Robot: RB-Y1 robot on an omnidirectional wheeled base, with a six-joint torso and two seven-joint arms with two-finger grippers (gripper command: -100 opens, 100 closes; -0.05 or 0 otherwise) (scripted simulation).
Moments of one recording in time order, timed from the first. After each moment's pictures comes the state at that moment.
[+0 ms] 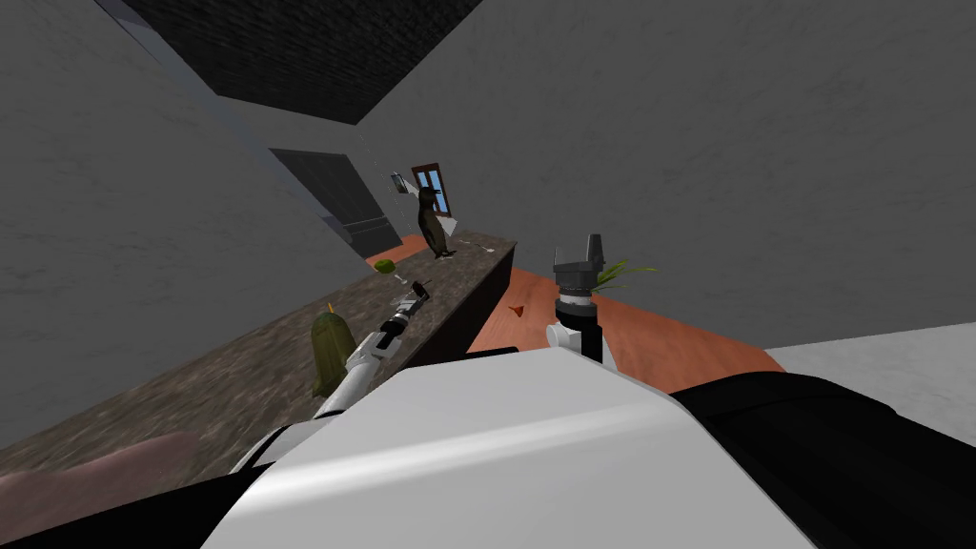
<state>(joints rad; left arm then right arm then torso) -0.04 0.55 0.04 -1.04 -0.45 -0.52 -0.58 0.50 0.03 0.02 -2.39 0.04 -0.49 -0.16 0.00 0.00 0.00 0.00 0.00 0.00</state>
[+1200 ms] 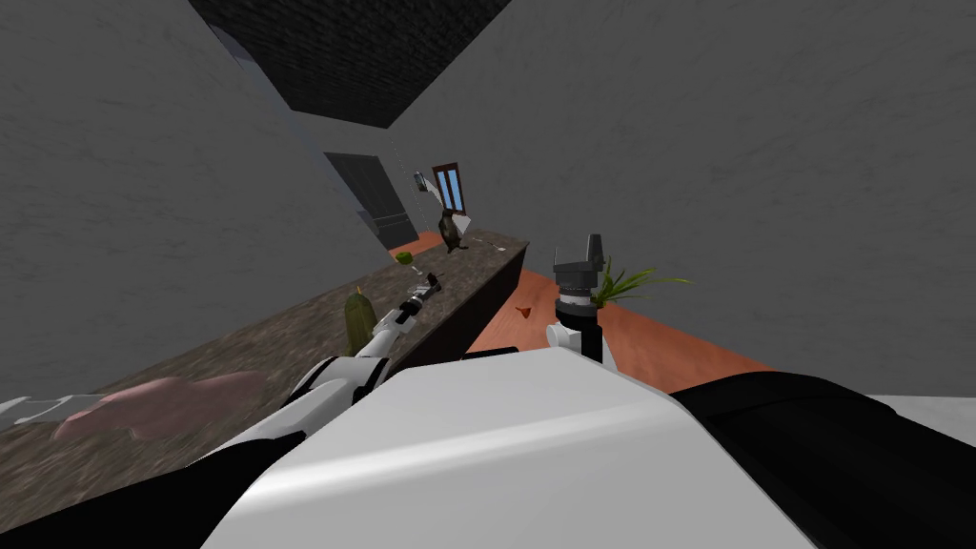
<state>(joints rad) -0.42 0.53 -0.14 -0.63 -0.38 -0.61 -0.67 0.50 0.03 0.02 -2.39 0.04 -0.49 -0.16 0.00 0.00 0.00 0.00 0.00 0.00</state>
